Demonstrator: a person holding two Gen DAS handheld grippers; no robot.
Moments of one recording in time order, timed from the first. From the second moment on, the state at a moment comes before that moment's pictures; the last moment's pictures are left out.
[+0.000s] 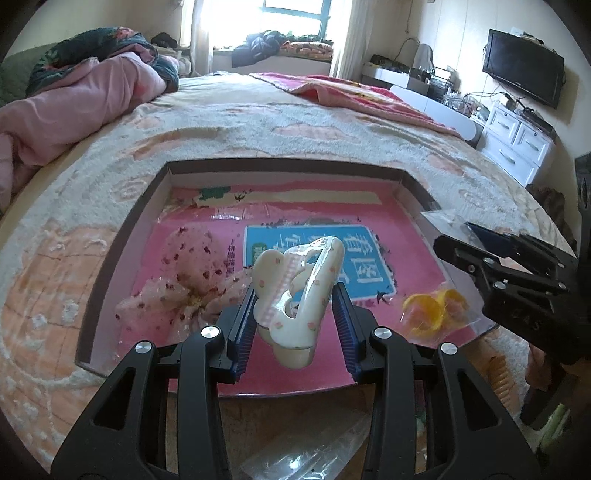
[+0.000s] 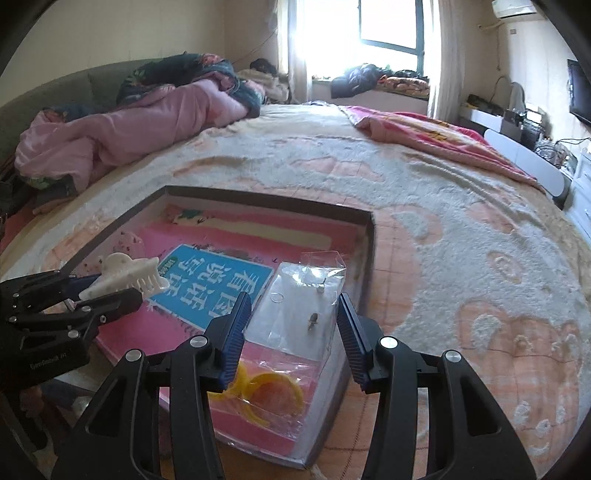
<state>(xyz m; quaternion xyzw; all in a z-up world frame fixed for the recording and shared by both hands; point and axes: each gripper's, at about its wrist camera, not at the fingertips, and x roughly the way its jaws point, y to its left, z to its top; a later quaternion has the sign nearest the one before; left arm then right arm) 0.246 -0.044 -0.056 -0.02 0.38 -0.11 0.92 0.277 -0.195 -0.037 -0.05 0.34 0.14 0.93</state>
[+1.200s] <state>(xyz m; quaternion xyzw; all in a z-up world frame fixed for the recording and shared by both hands) 0.205 -0.014 -0.026 -0.04 0.32 -0.07 0.94 0.247 -0.203 -0.030 -0.02 0.32 0.15 0.93</state>
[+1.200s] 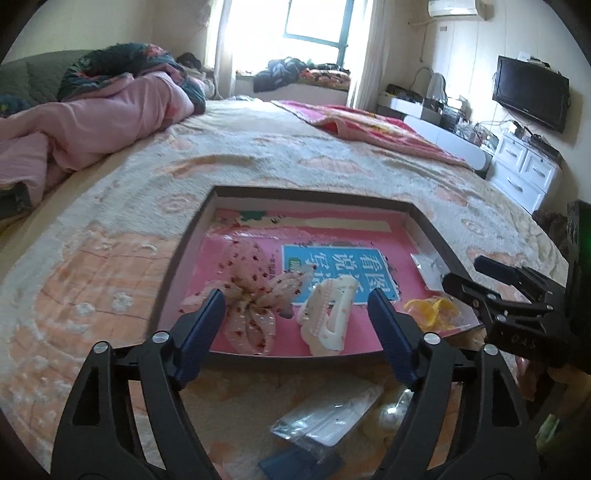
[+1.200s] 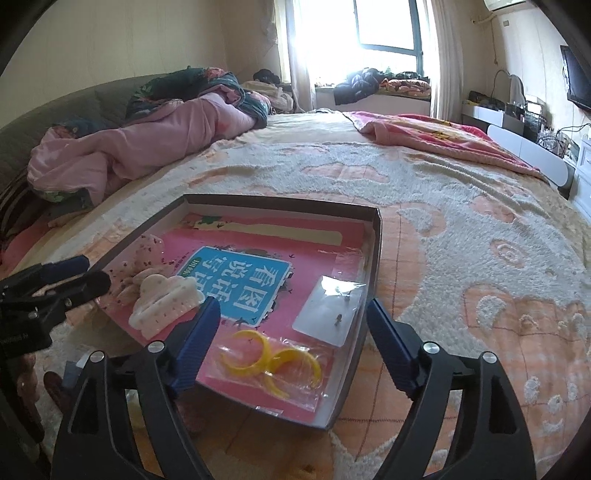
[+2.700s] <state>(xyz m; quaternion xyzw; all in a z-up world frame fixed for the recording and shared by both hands) 0.120 0.014 -0.010 -0.02 0.28 -0.04 0.96 0.141 -0.172 -0.001 -0.05 0.26 0.21 0.94</state>
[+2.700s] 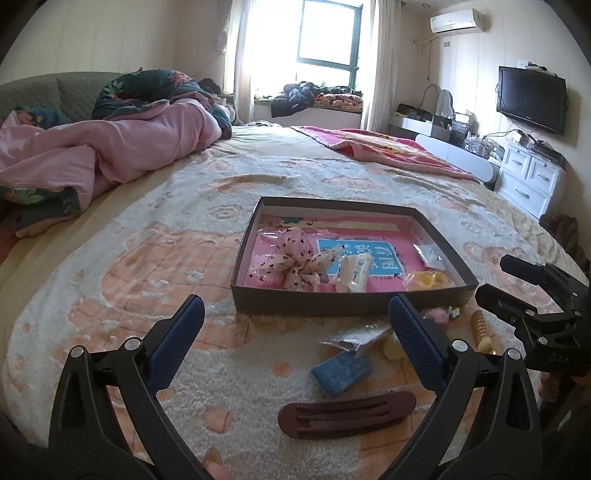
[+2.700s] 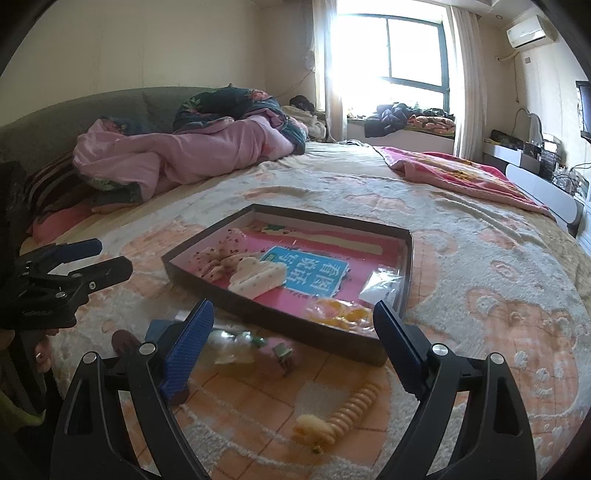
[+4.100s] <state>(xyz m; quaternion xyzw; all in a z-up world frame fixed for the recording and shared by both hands) 0.141 -0.009 -0.072 0.02 0.37 -0.11 0.92 0.169 -0.155 -0.054 -0.05 0.35 0.21 0.91</state>
